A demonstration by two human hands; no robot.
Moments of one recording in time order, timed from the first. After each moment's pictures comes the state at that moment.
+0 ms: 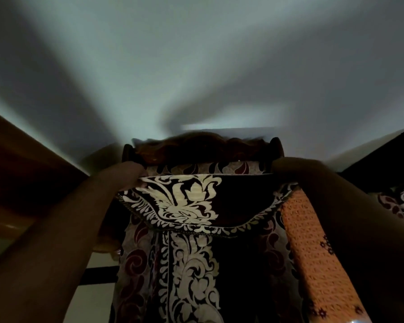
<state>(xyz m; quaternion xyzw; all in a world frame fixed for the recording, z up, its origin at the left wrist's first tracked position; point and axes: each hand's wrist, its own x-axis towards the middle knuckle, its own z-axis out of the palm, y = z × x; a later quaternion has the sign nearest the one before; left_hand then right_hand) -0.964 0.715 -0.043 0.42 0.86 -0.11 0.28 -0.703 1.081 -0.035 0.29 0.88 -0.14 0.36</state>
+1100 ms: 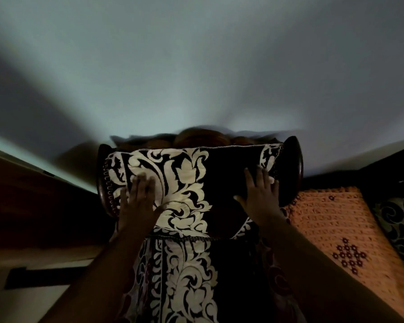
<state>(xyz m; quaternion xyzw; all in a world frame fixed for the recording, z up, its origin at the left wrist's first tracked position) -0.920 0.734 -0.244 0.33 0.94 -0.02 0.04 -0.727 1.038 -0.232 0.32 0.94 -0.09 0.10</state>
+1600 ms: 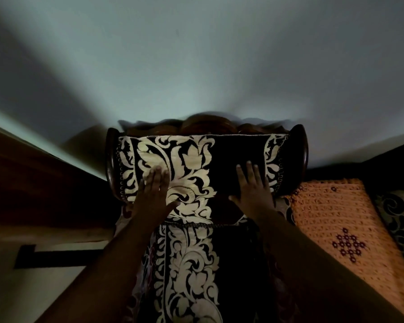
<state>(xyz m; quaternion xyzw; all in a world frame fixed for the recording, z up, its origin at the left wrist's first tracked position) -0.902 0.729 -0.261 0.38 0.92 -0.01 0.10 -0.722 1.005 -0.245 0.26 0.95 -0.09 0.12</state>
